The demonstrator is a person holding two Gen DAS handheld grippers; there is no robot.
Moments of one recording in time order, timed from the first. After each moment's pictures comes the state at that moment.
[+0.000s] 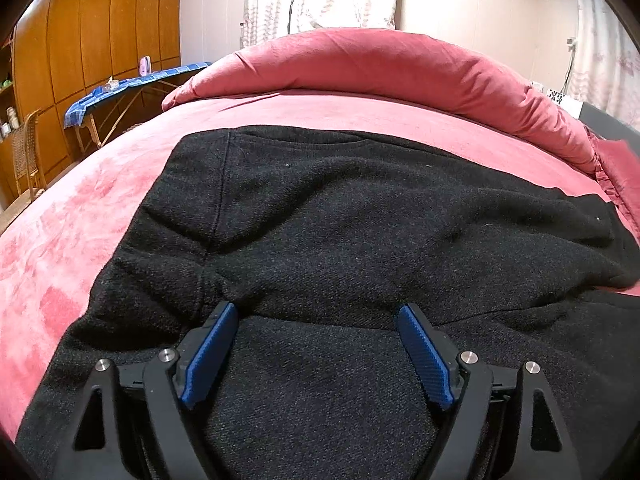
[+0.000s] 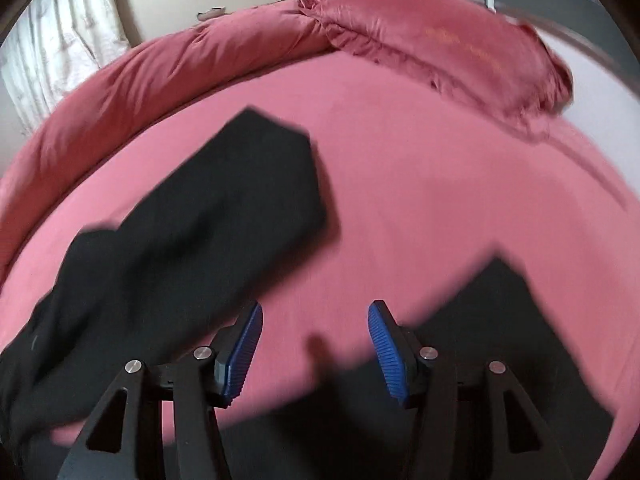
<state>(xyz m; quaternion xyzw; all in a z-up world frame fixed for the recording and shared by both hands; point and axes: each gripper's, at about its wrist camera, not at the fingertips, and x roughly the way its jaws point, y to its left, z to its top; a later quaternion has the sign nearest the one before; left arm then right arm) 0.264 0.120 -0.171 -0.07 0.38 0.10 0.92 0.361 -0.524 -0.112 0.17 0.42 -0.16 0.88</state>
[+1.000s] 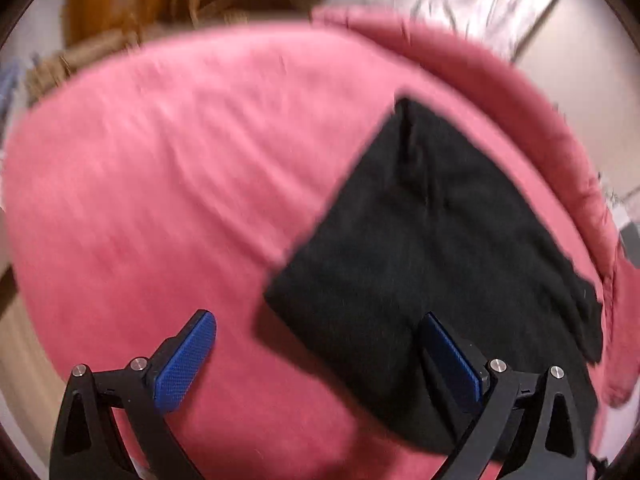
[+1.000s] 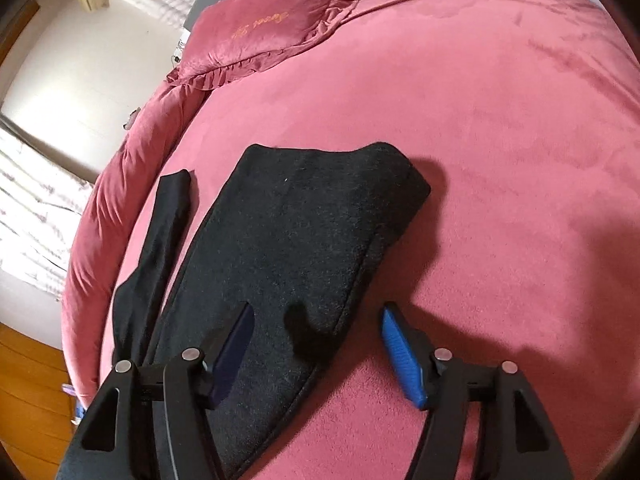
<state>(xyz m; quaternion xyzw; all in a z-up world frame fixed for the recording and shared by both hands) 0.125 0.224 -0.156 -0.30 0.46 0.19 0.81 0.127 -0.613 -0.141 0.44 0.33 -0.20 0.81</state>
